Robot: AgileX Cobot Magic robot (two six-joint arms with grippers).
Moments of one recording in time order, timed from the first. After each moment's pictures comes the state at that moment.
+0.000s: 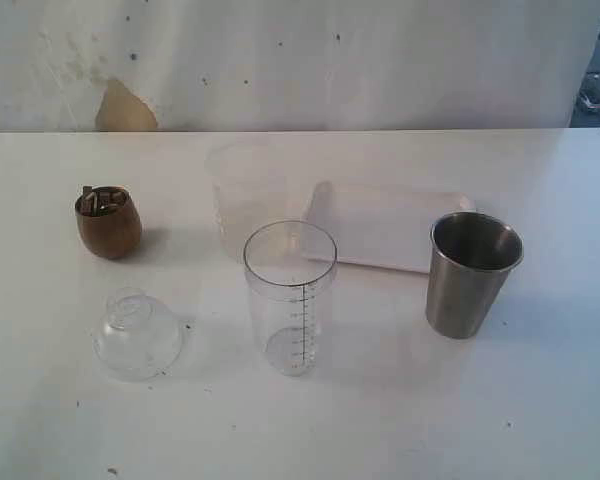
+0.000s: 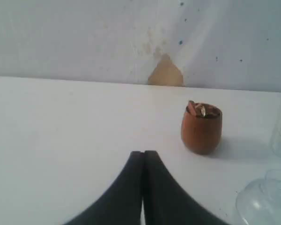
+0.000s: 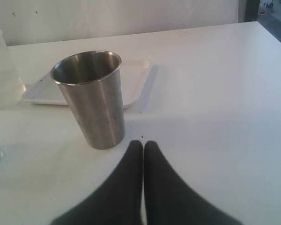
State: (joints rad) left arm 0.06 0.00 -0.01 -0.07 0.20 0.04; right arm 0.01 0.01 0.00 -0.09 0.33 0.24
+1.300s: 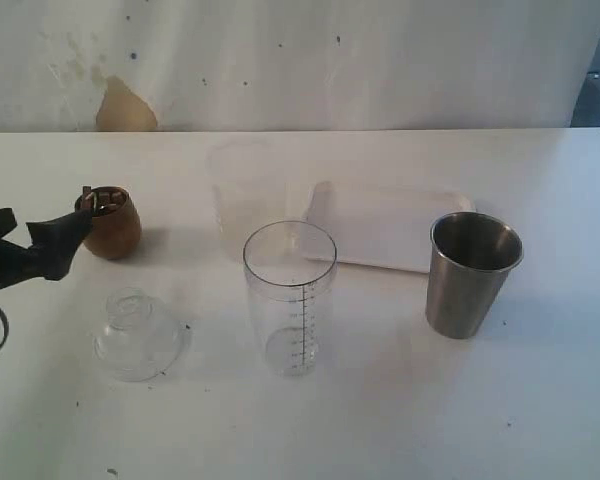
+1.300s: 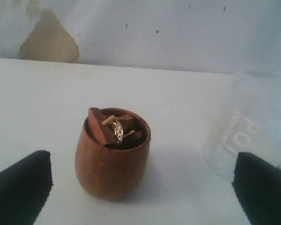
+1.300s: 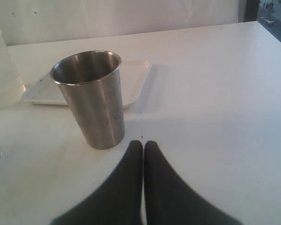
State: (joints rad) left arm 0.06 1.75 -0.40 0.50 -1.08 -0.39; right arm 0.01 0.01 0.00 -0.09 0.33 0.24
